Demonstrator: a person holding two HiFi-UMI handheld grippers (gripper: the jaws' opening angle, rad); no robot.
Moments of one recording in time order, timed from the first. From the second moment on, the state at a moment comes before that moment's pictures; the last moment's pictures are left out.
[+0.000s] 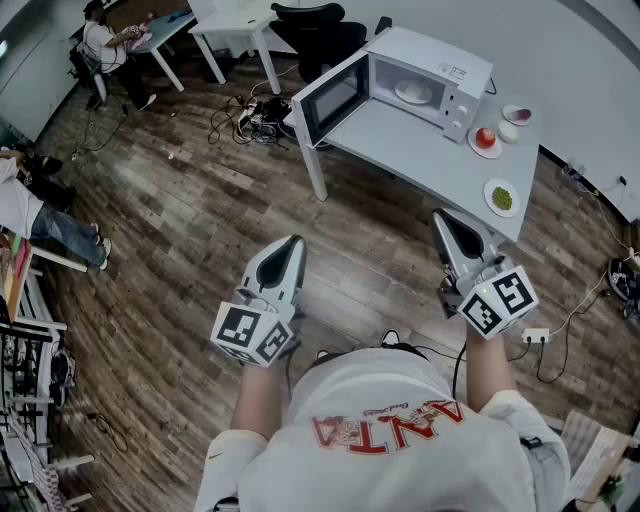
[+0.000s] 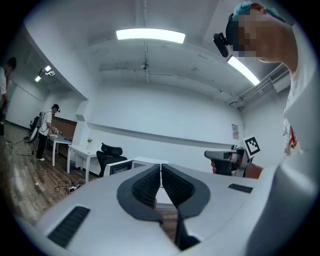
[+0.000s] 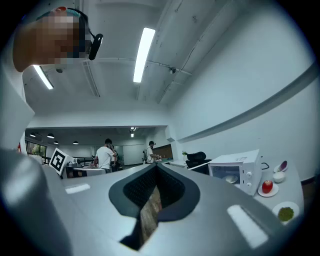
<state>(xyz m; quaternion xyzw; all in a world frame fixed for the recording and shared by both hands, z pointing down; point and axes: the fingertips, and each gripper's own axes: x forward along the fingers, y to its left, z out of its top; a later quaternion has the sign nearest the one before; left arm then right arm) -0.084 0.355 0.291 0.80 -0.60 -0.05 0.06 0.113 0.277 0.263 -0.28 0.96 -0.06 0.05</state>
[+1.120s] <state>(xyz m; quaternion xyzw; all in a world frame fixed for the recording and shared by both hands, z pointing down) -0.052 0.330 0.297 0.81 -0.58 -0.04 0.08 0.147 0.256 0.264 -0.29 0.95 -0.09 0.09</state>
